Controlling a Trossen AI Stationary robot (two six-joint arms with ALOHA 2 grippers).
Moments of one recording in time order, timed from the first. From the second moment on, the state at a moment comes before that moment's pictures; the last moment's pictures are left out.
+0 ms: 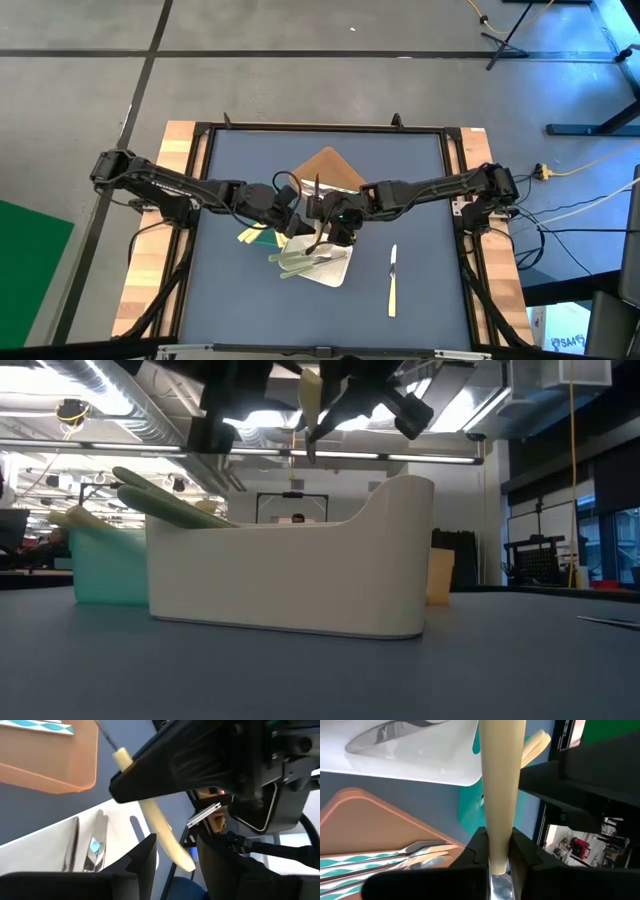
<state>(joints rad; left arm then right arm) -0.12 1.34 0.84 0.08 0.04 -1.17 0.15 1.78 1.54 -0.59 0.19 -1.48</state>
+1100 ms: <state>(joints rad) 0.01 1.34 0.84 -0.04 0.17 -0.98 0.15 1.78 1.54 -0.66 0.20 -1.51</state>
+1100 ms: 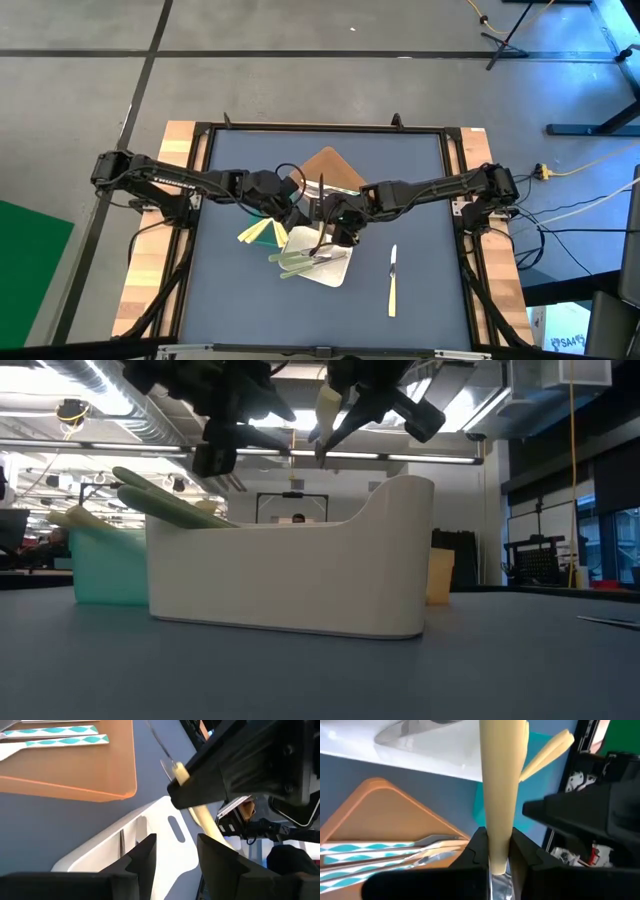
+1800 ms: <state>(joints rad) 0.01 1.34 0.84 -0.10 0.15 -1.00 0.19 1.75 1.54 -0.68 0.25 -1.49</state>
